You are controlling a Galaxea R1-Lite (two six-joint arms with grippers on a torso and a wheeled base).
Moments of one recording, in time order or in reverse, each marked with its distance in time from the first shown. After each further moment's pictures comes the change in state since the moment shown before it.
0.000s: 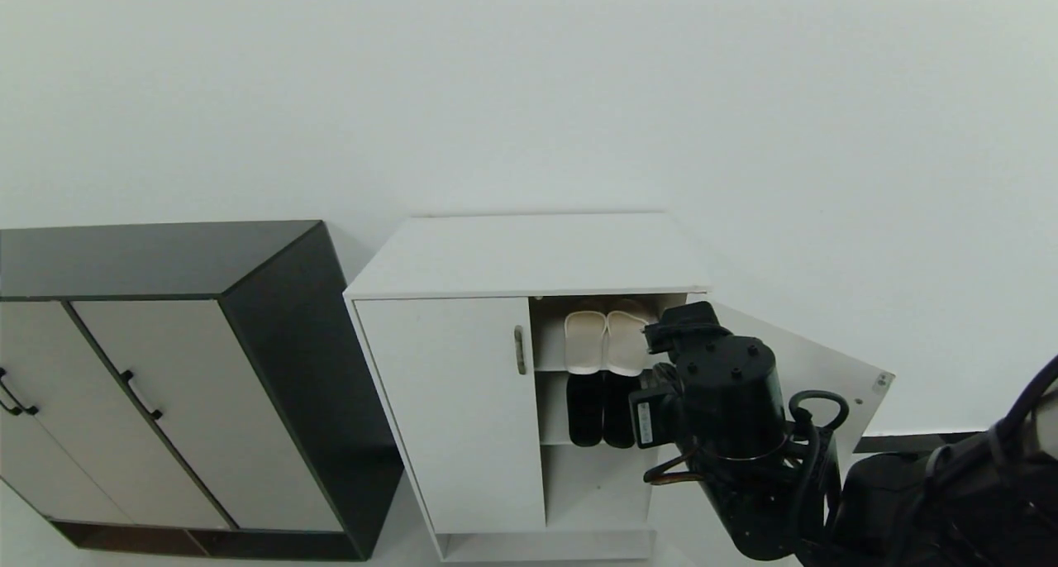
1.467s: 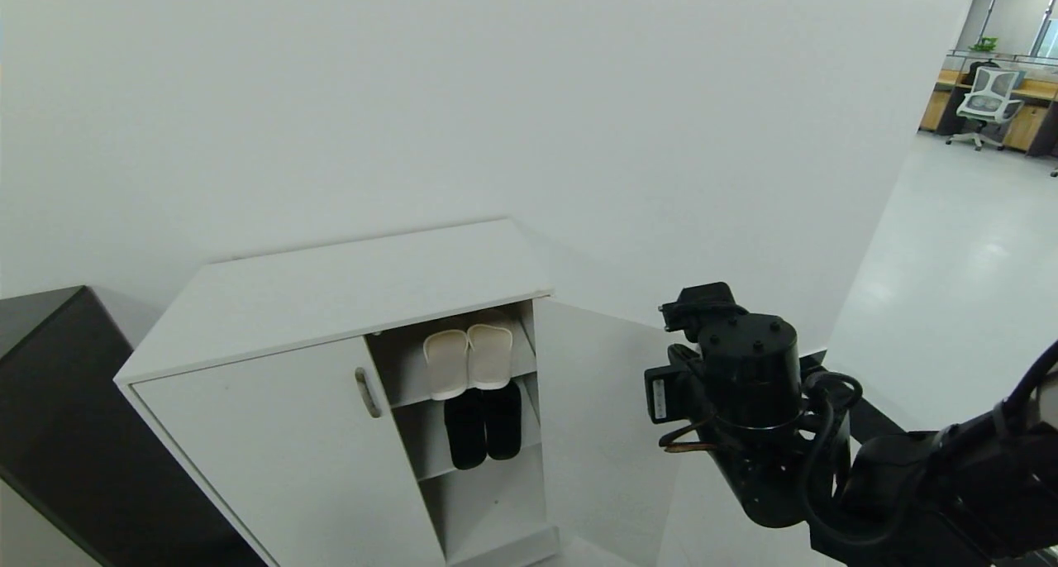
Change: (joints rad) left arm 0.000 0.000 0.000 0.001 -0.001 0.001; right arm -0.054 -0.007 -0.008 -0.031 0.015 -0.038
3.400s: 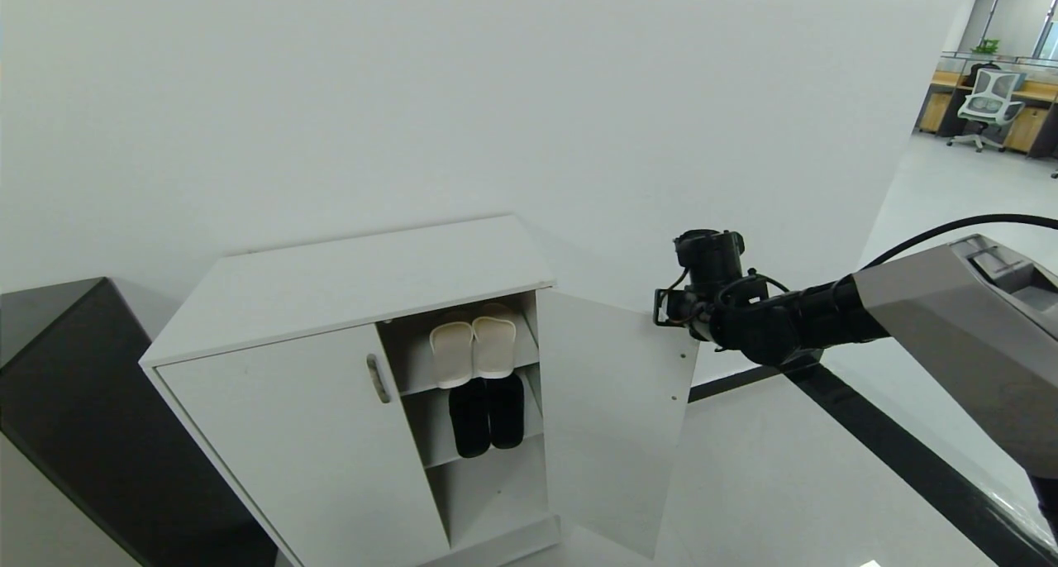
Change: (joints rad) left arm 0.000 0.000 0.000 0.000 0.001 0.000; right arm -0.382 0.407 -0.782 0.525 0.360 0.167
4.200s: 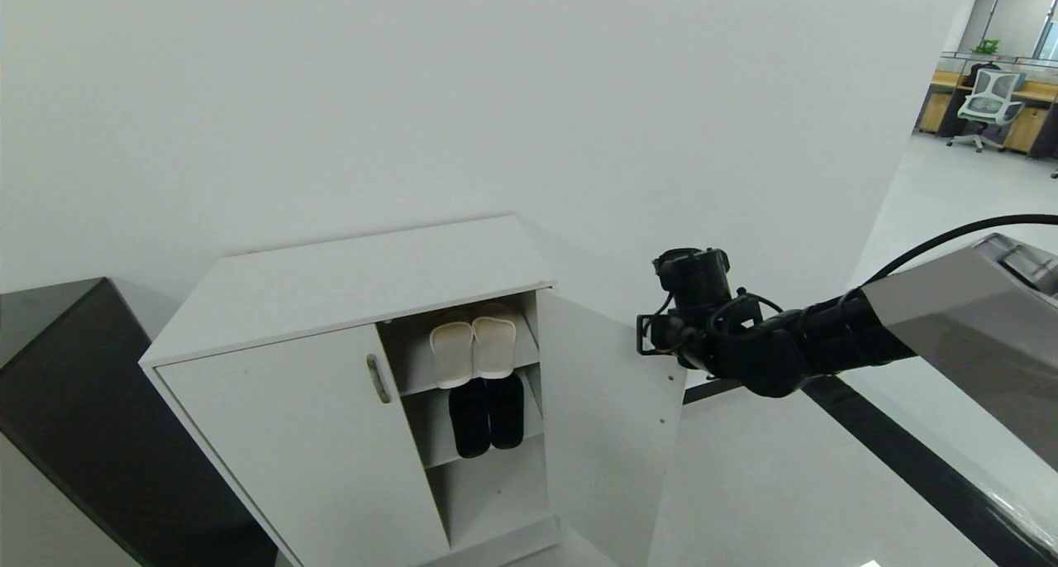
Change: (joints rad) left arm 0.000 0.000 0.000 0.000 0.000 -0.001; right arm 0.104 -0.098 0.183 -0.022 -0.001 0.004
